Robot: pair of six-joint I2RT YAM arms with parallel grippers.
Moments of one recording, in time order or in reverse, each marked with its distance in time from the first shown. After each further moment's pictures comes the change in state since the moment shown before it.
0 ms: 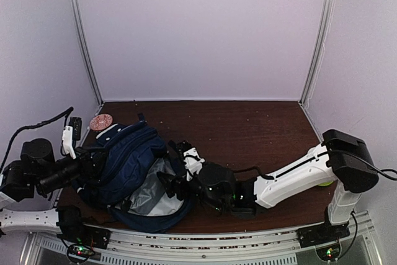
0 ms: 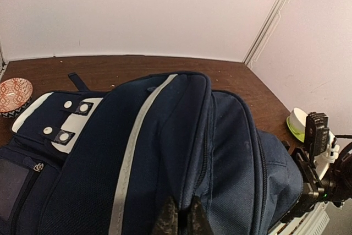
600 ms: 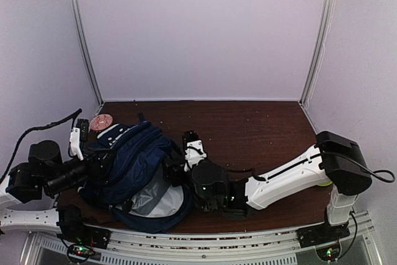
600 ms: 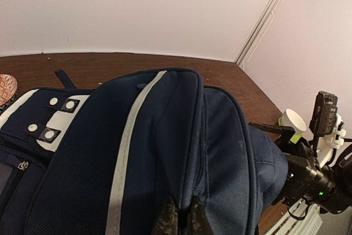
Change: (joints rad) left arm 0.005 0.034 -0.062 0.117 0.038 -0.017; right arm 0.029 0.075 0.106 0.104 0.366 -0.066
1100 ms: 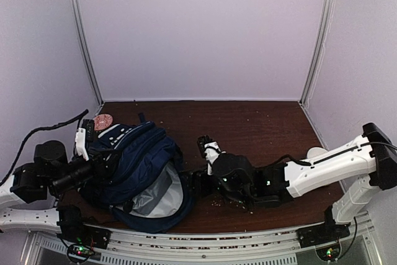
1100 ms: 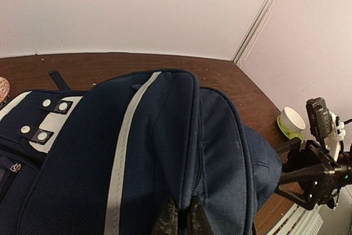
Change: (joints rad) left arm 0.003 0.040 -0.027 0.074 0.021 0.014; right arm -0.024 -0.342 -0.161 -0.589 -0.351 0.323
